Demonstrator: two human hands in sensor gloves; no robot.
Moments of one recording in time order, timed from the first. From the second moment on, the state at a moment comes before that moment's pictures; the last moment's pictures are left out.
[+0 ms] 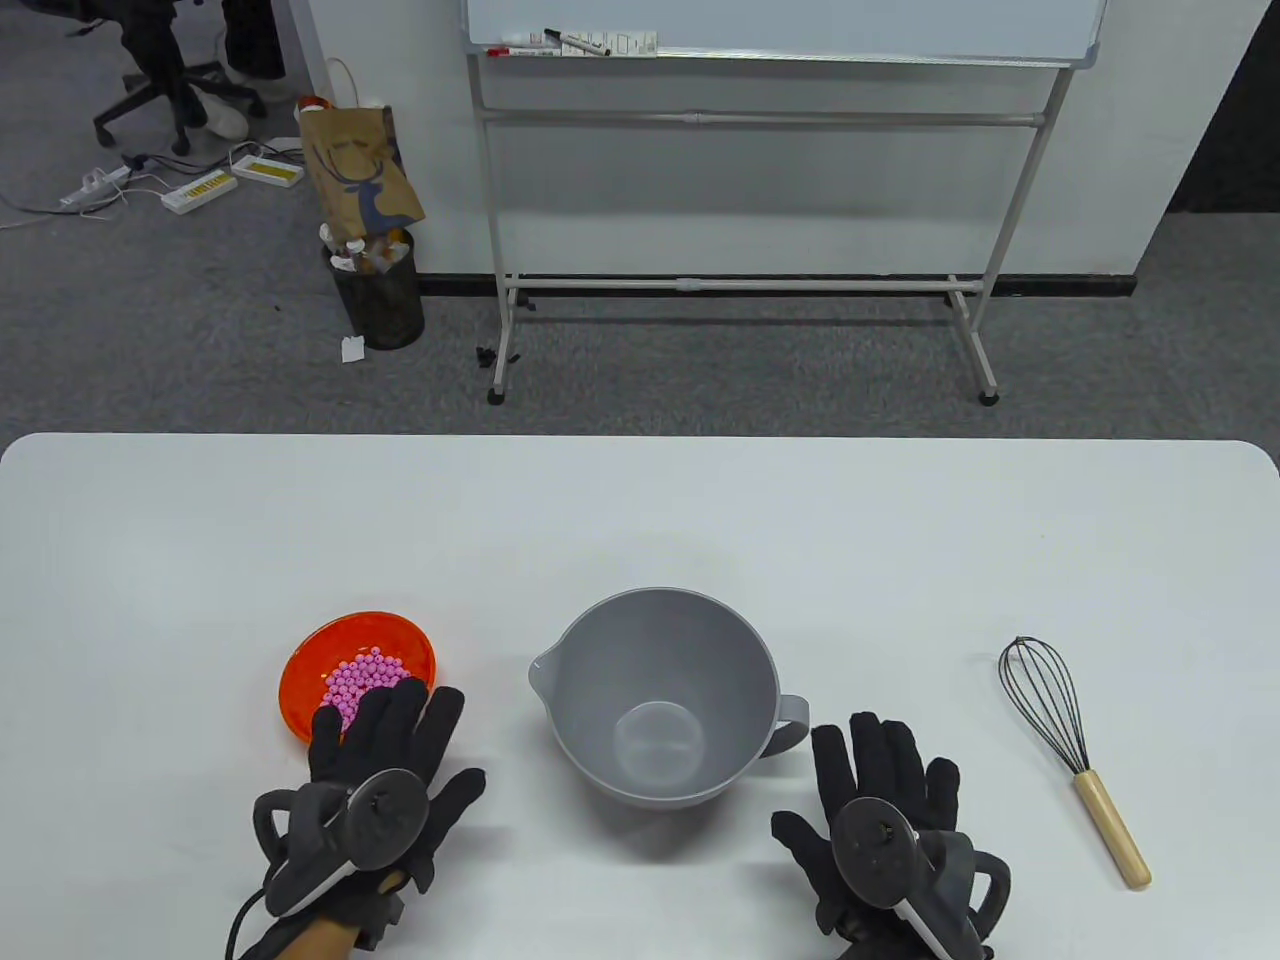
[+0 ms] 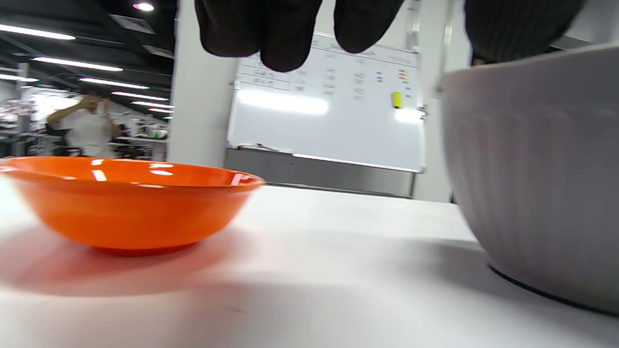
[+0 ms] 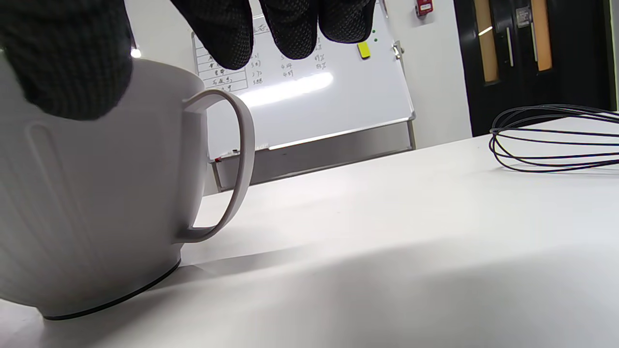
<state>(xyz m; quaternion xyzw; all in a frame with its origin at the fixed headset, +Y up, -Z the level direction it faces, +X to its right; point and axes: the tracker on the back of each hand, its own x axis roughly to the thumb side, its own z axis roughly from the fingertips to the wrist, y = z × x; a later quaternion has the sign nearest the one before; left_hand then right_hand) -0.266 -0.710 -0.291 0.10 -0.06 0.06 0.99 0.163 -0.704 -0.245 -0.03 -0.09 0.99 0.13</state>
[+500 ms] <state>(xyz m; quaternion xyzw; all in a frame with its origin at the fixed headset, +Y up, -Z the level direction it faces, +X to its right) -0.380 -0.725 -0.347 -0.01 0.25 0.15 0.96 0.165 -0.705 -0.248 -0.03 -0.08 0.99 0.14</state>
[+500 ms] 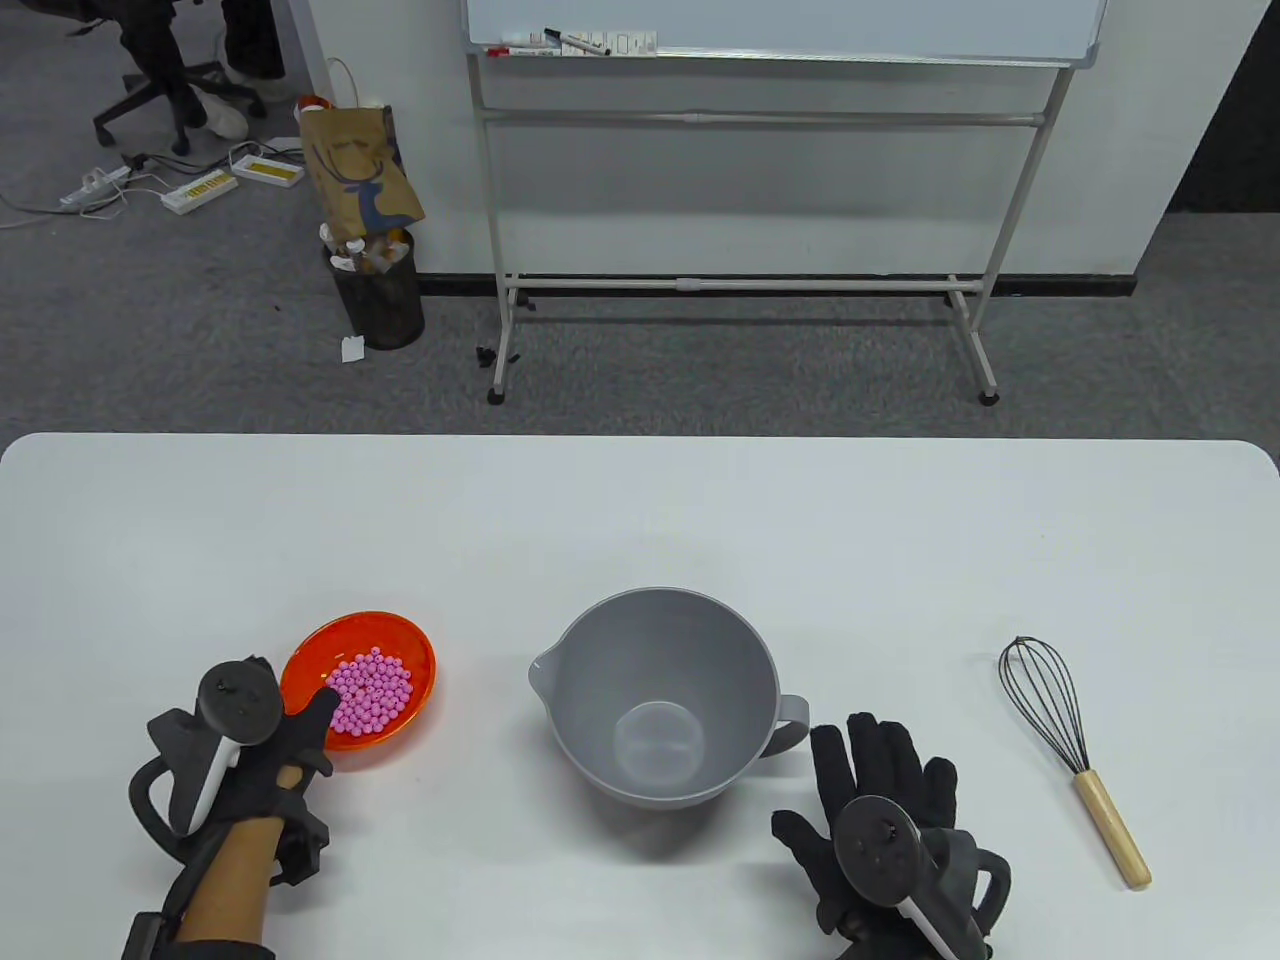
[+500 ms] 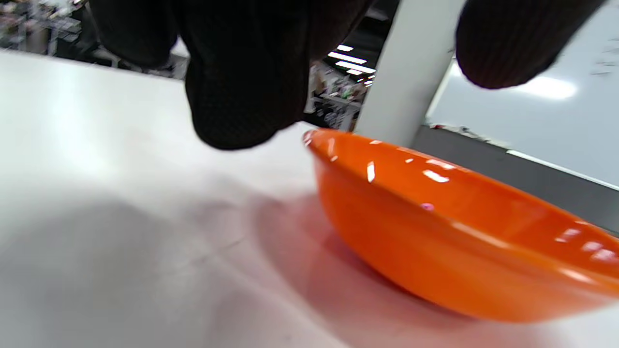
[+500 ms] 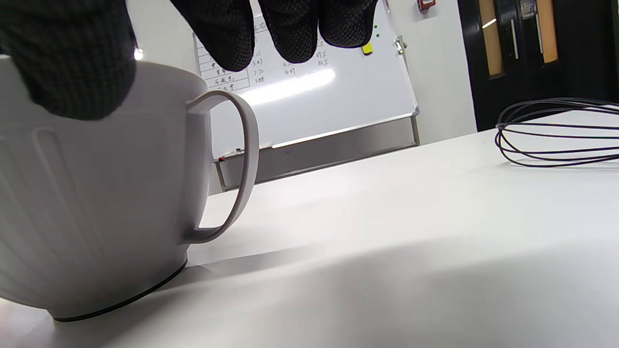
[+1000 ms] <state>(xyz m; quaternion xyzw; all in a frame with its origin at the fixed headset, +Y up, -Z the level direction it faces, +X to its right) -0.396 -0.772 -0.360 -0.06 0.30 0.32 0.90 0.168 -0.707 -0.250 -0.04 -0.08 0.98 0.15</state>
